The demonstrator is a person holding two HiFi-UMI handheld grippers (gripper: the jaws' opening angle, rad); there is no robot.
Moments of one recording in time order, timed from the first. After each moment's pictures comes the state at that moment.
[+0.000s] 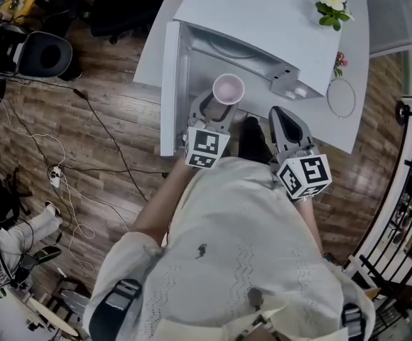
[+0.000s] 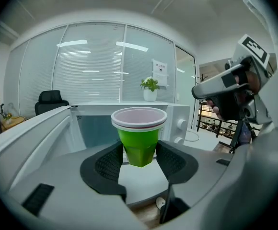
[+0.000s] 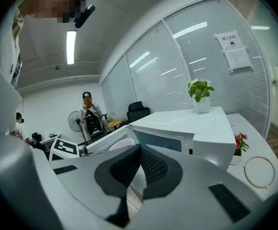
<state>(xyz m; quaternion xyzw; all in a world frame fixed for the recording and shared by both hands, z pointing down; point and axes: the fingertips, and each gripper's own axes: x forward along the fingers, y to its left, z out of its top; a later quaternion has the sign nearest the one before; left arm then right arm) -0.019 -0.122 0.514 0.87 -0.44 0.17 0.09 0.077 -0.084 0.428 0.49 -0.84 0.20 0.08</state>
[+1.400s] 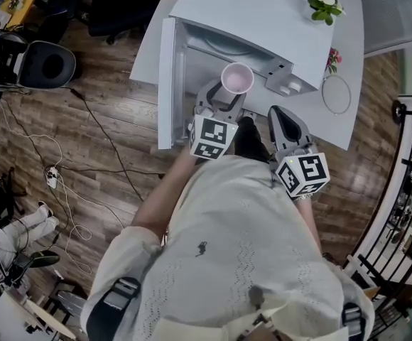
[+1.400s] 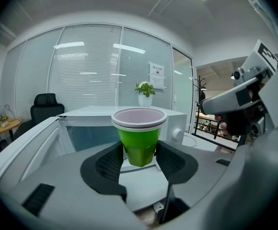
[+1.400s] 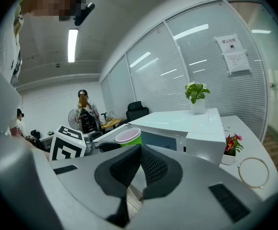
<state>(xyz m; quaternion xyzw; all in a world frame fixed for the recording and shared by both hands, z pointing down) 0.015 -0.124 0.488 0.88 -0.43 0.17 0.09 0.090 -0.064 0.428 0.50 -0.84 0.19 0.09</state>
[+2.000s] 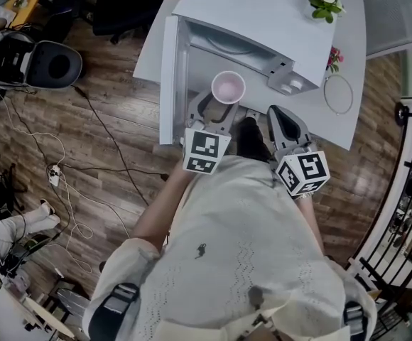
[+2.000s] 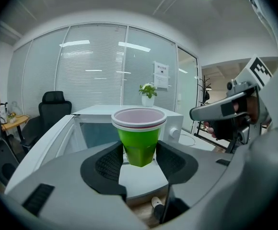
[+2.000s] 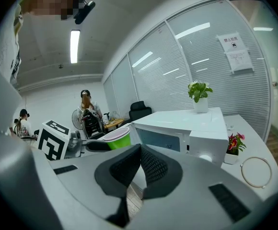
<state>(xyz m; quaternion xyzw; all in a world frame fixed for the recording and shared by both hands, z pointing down) -0.009 -0.087 0.471 0.87 -0.45 0.17 0.11 0.086 -0.054 0.427 0.48 -0.85 0.19 0.09</state>
